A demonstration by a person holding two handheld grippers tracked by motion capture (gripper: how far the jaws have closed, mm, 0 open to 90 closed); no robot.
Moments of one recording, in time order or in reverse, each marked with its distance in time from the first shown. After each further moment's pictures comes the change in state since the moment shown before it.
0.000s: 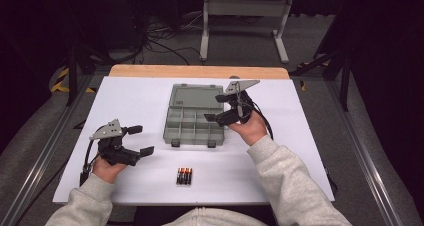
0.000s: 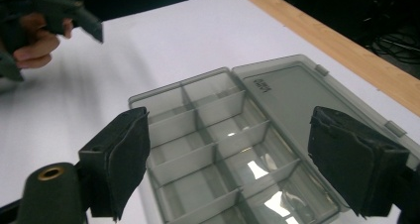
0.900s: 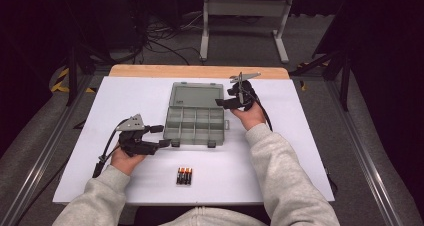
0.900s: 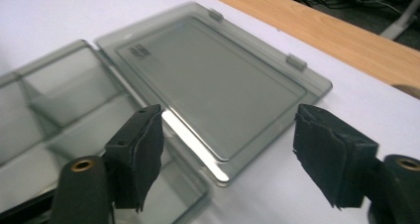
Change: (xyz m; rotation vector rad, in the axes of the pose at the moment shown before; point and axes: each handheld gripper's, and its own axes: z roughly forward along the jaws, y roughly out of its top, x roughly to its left) left arm 0.005 0.012 0.046 0.082 -0.050 0.008; right arm -0.080 -0.033 0.034 0.073 -0.212 0.187
